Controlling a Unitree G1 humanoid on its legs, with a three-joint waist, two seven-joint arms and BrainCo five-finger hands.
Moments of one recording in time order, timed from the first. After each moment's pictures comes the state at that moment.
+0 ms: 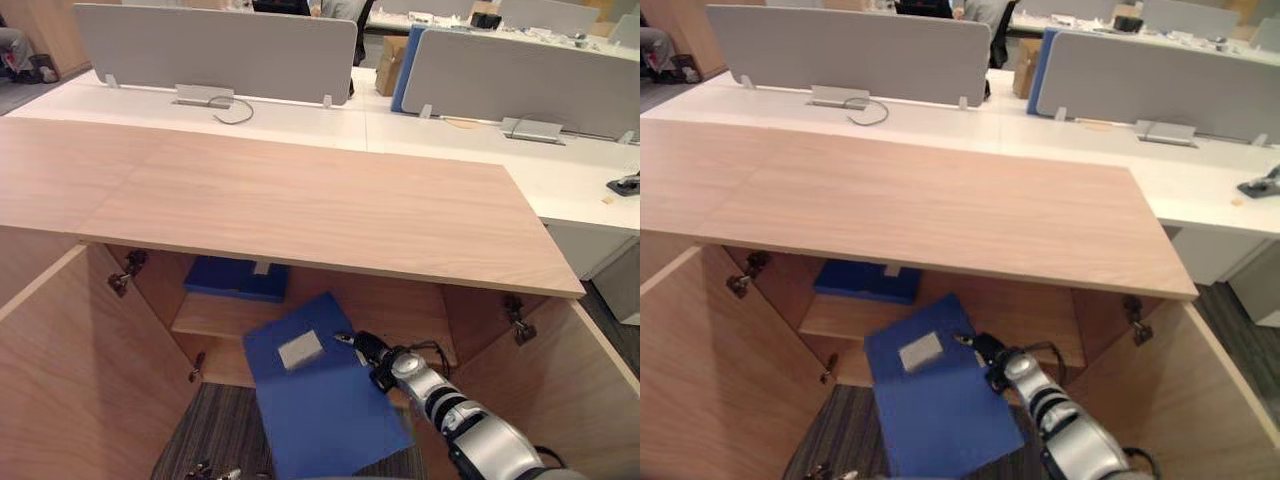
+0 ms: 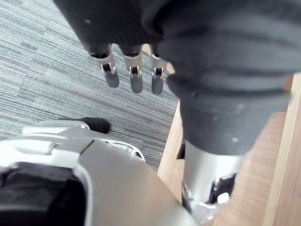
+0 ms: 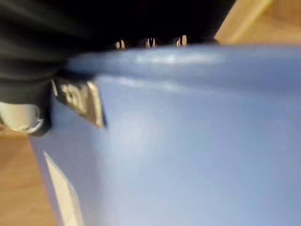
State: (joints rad) left arm 0.14 0.14 0.25 1.11 -0.08 -0.12 -0.07; right arm -0.48 -0.13 0.42 1.14 0.19 -0.06 0.17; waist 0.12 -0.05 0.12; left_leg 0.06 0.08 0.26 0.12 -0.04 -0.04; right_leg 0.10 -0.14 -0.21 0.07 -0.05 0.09
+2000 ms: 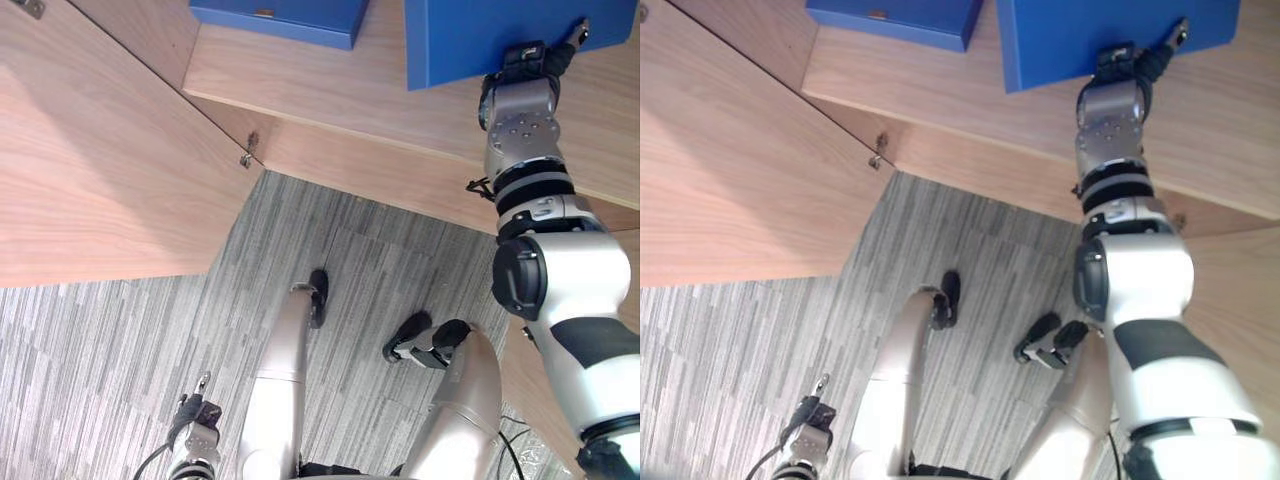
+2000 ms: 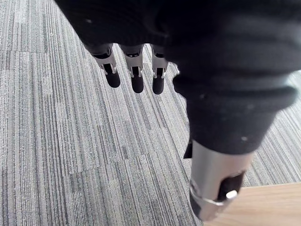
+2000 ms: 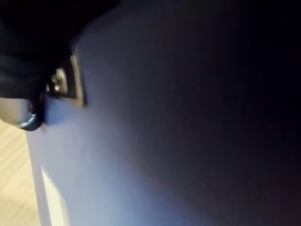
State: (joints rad) left arm -0.12 0.01 0.63 0.95 -0.52 -0.05 0.16; right arm -1.47 -0.39 -0.10 1.13 1.34 -0.22 -0.44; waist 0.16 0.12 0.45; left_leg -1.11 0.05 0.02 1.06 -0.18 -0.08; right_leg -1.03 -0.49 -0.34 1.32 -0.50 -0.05
